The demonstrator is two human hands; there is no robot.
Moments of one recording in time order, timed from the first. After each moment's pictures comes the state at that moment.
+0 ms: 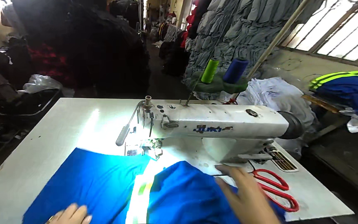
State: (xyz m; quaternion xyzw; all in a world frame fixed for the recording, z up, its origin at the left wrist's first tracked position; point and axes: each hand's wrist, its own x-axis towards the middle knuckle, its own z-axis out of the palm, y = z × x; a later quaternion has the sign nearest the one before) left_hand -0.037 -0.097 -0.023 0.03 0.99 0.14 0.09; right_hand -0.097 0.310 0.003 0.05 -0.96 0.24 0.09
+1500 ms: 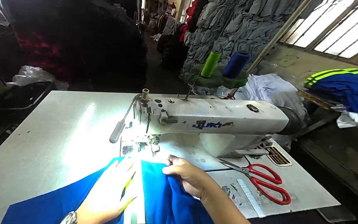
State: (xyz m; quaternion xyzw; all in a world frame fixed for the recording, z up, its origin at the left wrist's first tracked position) left_hand -0.128 -0.045 -0.101 0.29 0.94 0.18 -0.03; right_hand -0.167 0.222 -0.024 -0.05 -0.68 0.66 -0.31
